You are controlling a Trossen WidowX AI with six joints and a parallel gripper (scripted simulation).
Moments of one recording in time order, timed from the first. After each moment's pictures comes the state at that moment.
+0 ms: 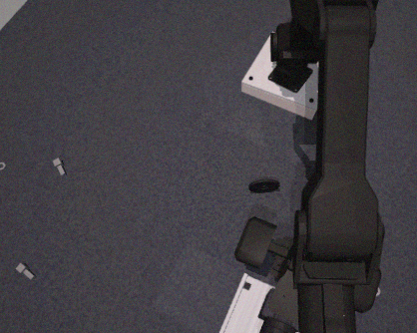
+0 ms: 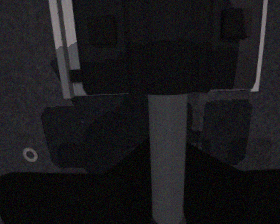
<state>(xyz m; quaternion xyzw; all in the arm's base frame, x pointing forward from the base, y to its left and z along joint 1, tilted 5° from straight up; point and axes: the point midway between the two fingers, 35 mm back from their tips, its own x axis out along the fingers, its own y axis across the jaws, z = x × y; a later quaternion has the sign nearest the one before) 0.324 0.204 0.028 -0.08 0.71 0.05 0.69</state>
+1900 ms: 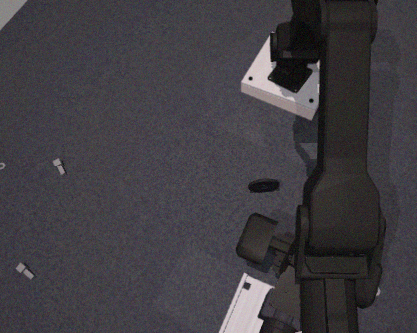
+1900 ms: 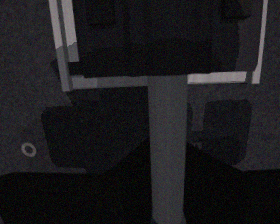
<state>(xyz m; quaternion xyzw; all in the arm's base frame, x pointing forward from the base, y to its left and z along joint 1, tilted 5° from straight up) 0.318 0.203 0.029 -0.08 0.71 0.05 0.69</state>
